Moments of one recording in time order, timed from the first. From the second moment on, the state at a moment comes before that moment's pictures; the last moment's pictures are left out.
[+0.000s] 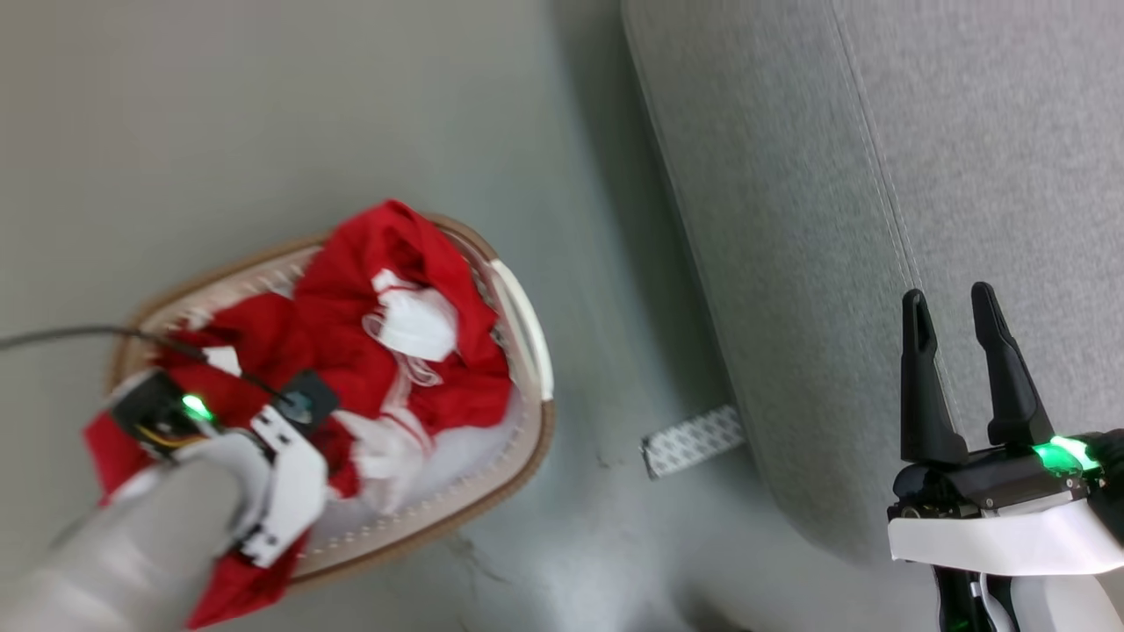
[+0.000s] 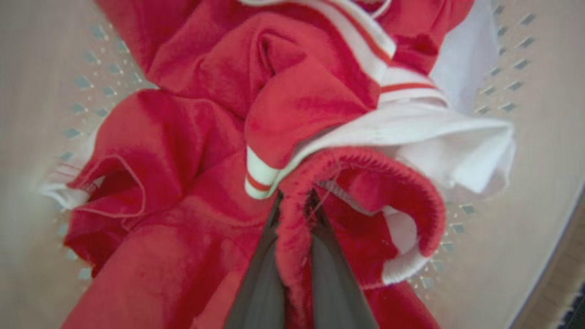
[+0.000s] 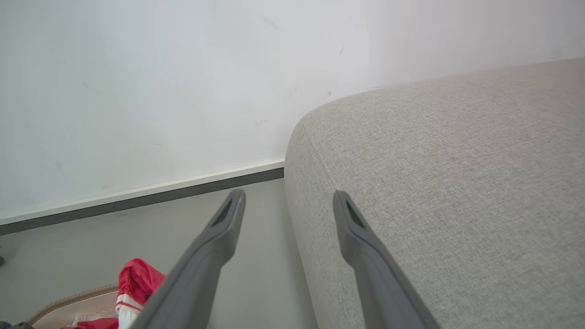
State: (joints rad) left arm -0.91 0.48 -1.21 1.01 -0.40 -0.13 0.00; right arm -0.22 -0.05 0.12 -0.05 0.45 0.13 -0.26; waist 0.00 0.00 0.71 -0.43
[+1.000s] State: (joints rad) left arm -0.73 0.21 -0.95 0.75 -0.70 -0.10 -0.26; right arm -0.12 -0.05 0.05 0.15 0.32 0.13 -0.26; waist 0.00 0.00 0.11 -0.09
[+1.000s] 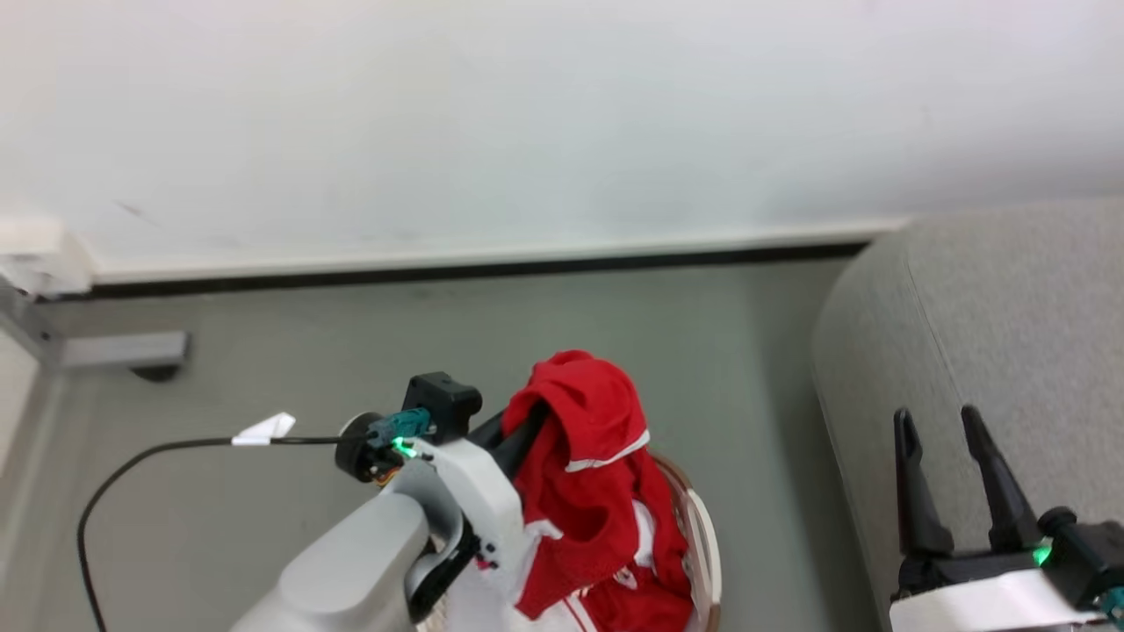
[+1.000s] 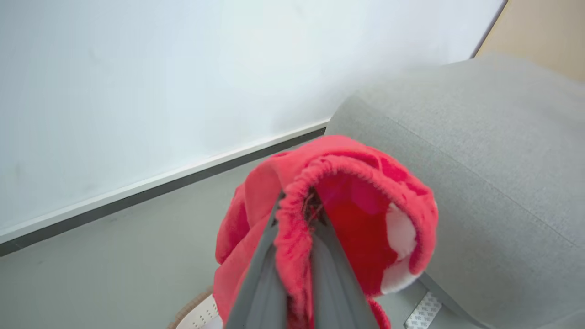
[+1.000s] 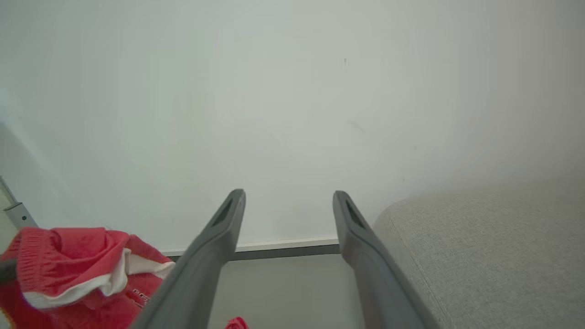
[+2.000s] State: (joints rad) left arm -0.73 0.30 -0.77 0.15 -0.84 0.07 -0.13; right arm -0.06 -0.05 0.26 0.12 0.34 0.13 -0.26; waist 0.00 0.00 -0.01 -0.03
